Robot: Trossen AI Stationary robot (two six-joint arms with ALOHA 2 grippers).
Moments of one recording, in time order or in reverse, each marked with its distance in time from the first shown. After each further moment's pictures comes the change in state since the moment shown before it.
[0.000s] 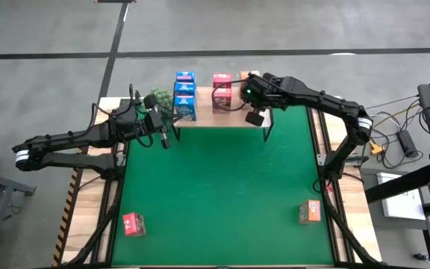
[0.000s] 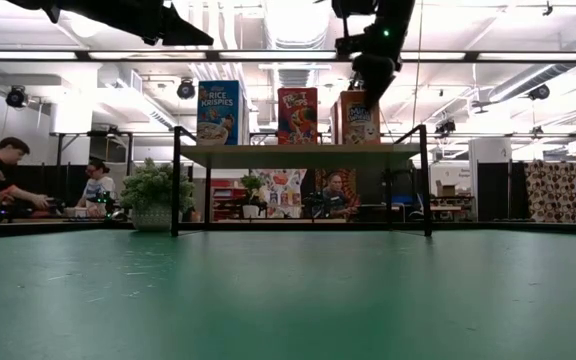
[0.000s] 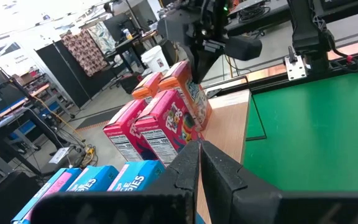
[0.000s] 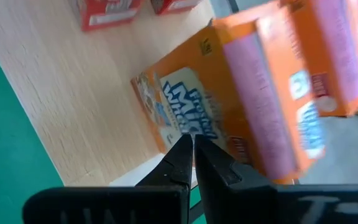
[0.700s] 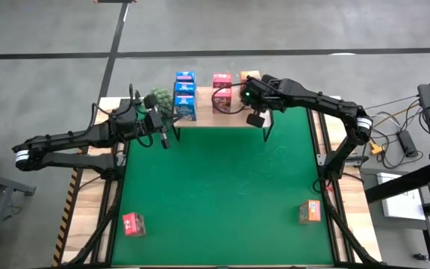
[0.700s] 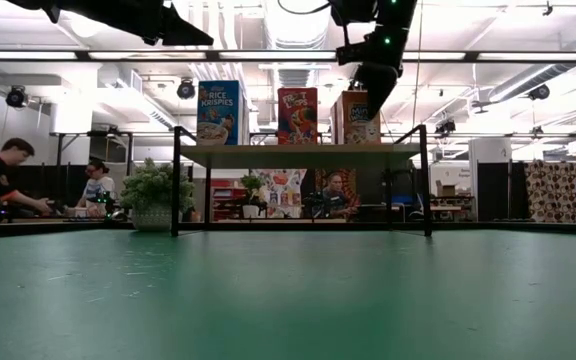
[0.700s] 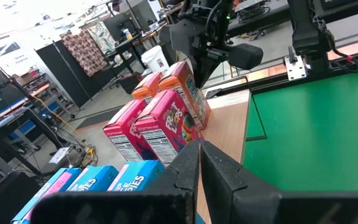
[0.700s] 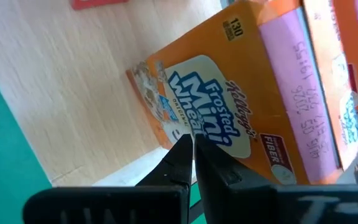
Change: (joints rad) left arm 0.000 0.000 0.000 0.000 0.000 0.000; right arm 0.000 0.000 -0.046 0.019 0.034 -0.026
